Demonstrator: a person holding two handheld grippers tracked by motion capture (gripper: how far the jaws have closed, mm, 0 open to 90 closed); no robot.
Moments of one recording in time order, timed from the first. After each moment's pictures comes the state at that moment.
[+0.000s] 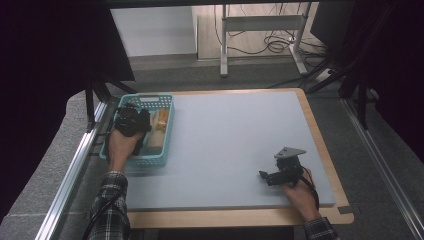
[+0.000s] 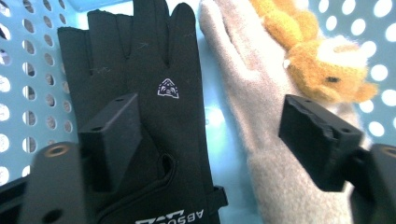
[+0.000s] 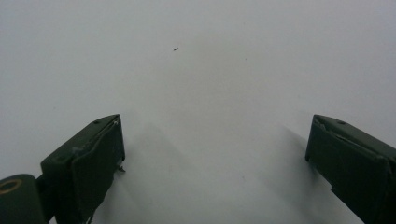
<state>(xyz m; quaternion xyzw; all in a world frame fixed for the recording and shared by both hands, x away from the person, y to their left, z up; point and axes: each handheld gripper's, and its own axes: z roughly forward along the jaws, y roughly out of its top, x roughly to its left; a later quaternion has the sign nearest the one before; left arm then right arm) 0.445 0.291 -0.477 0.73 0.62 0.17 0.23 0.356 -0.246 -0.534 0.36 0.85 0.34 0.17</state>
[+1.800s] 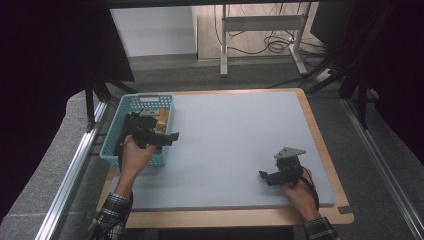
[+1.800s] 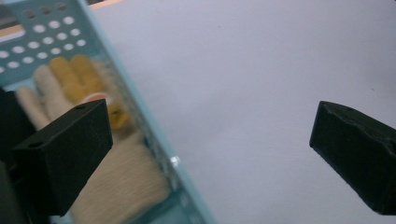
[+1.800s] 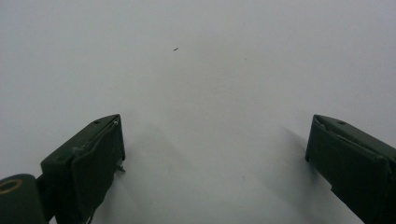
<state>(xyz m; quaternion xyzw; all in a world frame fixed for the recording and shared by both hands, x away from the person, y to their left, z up) 0.379 0.205 -0.439 0.78 0.47 0.16 0.38 0.356 -0.246 -0.534 0.36 0.85 0.34 0.18</state>
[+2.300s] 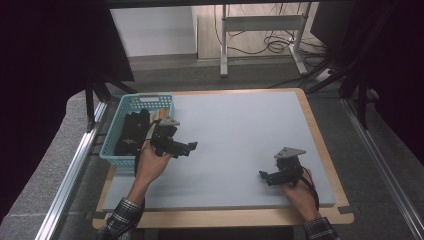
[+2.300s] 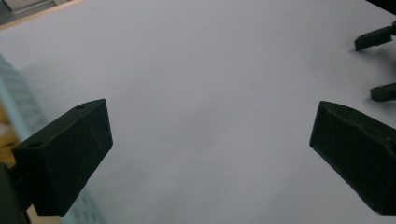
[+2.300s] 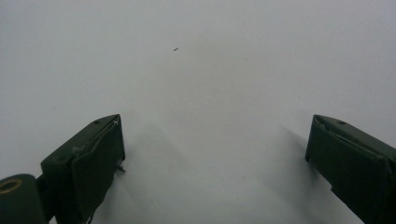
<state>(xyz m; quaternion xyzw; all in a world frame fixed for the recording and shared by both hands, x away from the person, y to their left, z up) 0.363 0.153 -0.445 0.81 0.41 0.14 0.40 0.356 -0.246 -0.534 0.36 0.85 0.34 0.18</state>
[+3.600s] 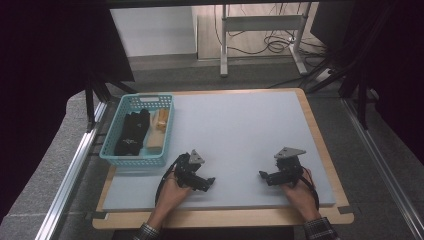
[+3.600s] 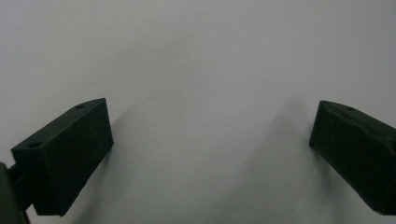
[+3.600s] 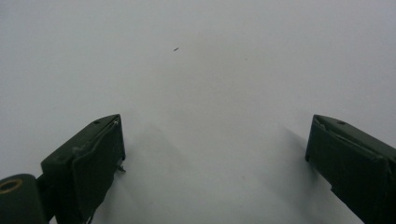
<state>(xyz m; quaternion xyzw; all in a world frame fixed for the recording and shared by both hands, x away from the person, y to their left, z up) 0.330 0.098 -0.547 0.86 0.35 0.12 0.35 0.356 -0.246 -0.534 0.36 0.85 0.34 0.18</state>
